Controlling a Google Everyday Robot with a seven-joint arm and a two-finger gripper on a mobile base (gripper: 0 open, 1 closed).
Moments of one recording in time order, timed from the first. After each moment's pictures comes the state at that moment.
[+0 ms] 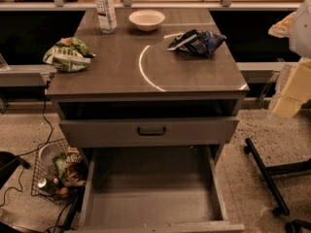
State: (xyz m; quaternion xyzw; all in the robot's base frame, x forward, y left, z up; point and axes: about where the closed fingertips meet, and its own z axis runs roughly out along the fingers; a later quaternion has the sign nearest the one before) arm 0.438 -0.212 0.993 -0.60 0.78 -0.05 0.18
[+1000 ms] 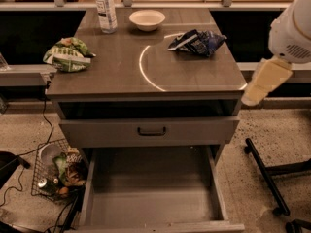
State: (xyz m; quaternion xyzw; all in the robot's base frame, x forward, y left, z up) arm 0.505 -0.229 0.971 -0.51 0.81 -0.13 0.24
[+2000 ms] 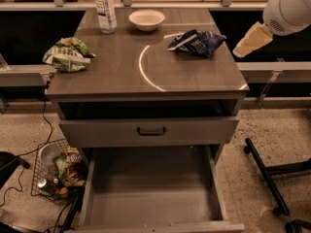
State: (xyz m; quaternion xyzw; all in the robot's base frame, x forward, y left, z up) arm 0.647 -0.269 0.999 -0.39 0.80 -0.21 0.41
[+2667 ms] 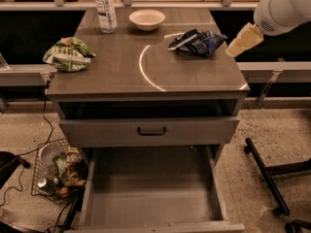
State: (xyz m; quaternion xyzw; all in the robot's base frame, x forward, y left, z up) arm 0.660 -0.260 0.991 -0.39 0.80 -0.20 0.41
